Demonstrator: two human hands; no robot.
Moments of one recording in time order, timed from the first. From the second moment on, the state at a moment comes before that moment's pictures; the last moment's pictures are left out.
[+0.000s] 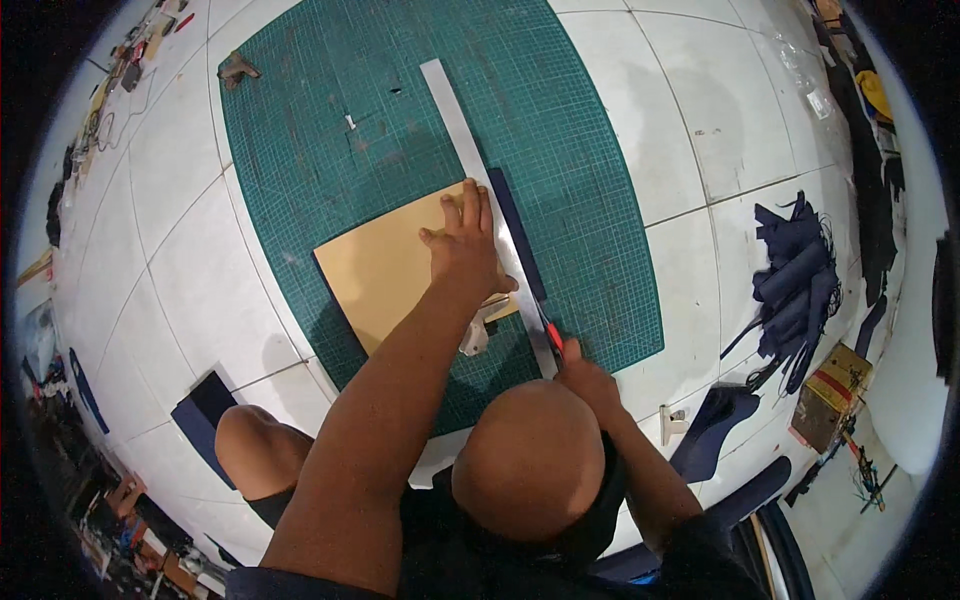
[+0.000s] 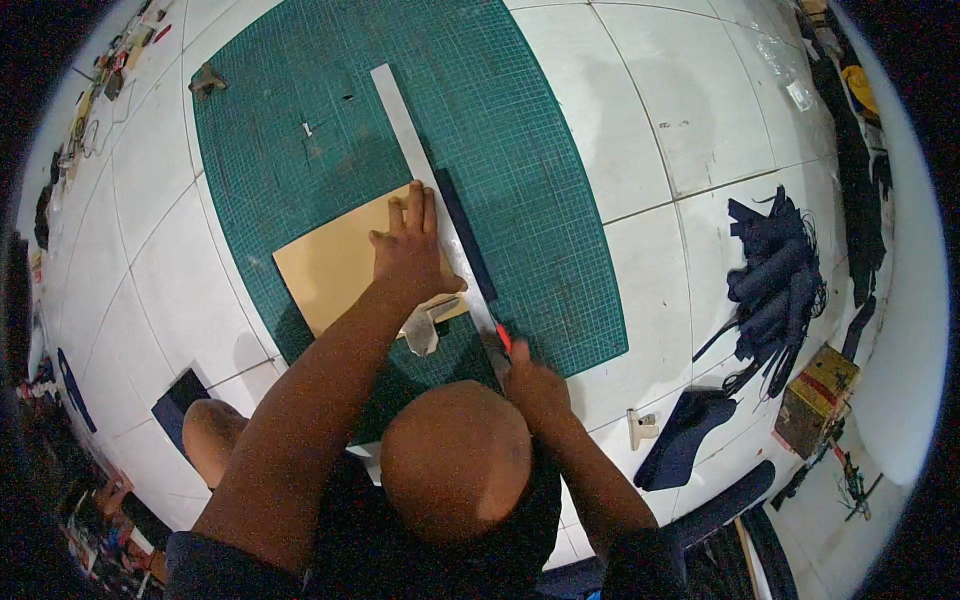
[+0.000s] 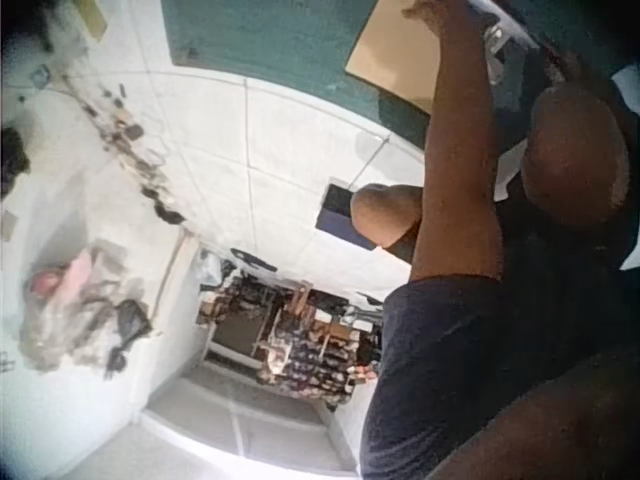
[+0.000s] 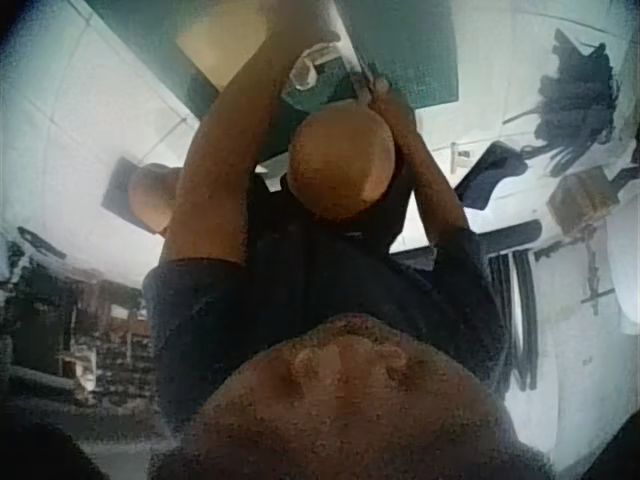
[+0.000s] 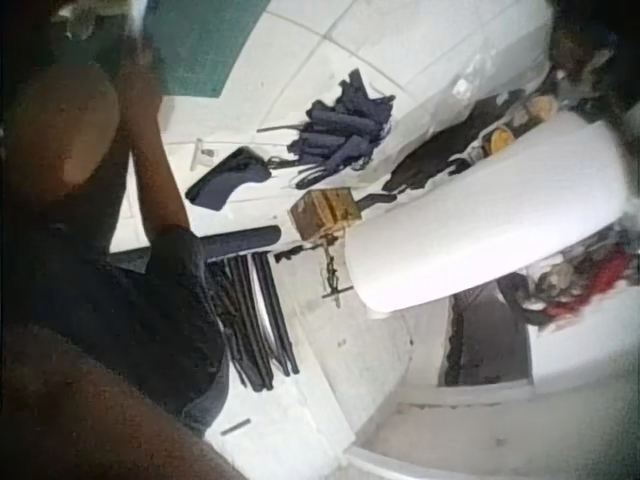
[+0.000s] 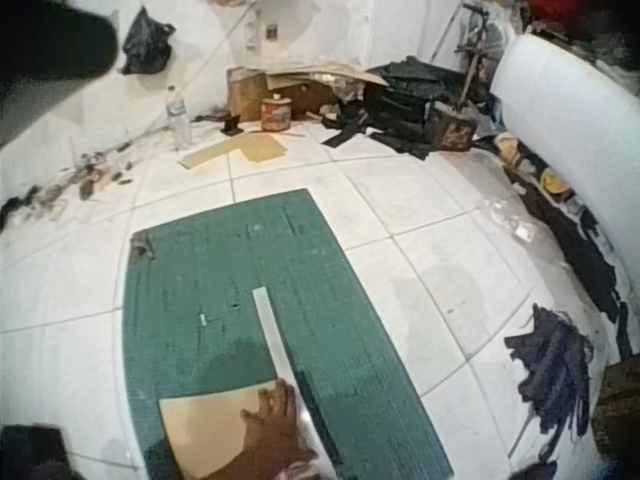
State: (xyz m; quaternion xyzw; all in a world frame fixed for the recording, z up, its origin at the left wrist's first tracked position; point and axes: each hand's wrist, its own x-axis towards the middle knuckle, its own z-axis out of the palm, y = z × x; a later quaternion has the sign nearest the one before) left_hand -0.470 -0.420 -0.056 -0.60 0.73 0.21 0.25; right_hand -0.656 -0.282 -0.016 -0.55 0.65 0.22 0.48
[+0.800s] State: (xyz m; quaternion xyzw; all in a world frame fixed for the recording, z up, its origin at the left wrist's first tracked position) left_hand -0.476 -0.428 -0.053 -0.61 0.71 0.23 0.28; right_hand -0.604 -0.406 -0.065 -0.61 0.68 -0.12 0.38
